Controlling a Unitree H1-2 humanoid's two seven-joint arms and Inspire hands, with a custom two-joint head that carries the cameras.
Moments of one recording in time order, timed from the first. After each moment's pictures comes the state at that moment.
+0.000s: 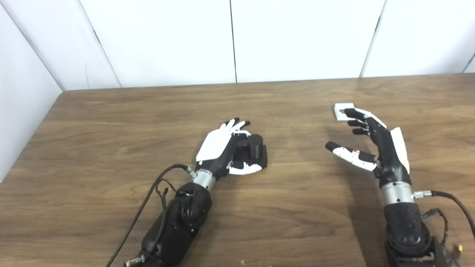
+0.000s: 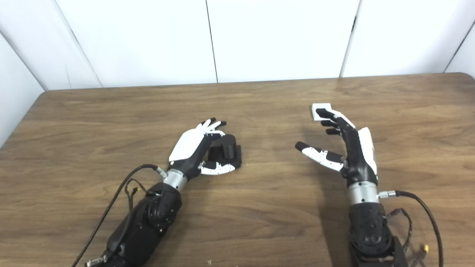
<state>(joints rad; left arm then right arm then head) -0.32 0.13 -0.41 0.31 0.68 -0.01 0.12 -0.07 -0.16 -0.02 -0.13 -0.38 0.02 -0.12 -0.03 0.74</state>
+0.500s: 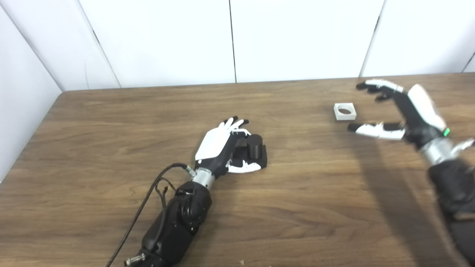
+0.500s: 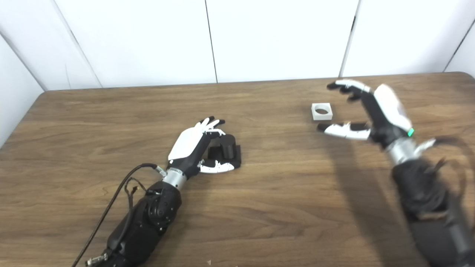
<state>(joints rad) -0.33 0.13 -0.41 0.33 0.67 -0.01 0.13 -0.33 -0.59 0.03 -0.12 -0.48 0.06 0.18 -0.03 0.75</state>
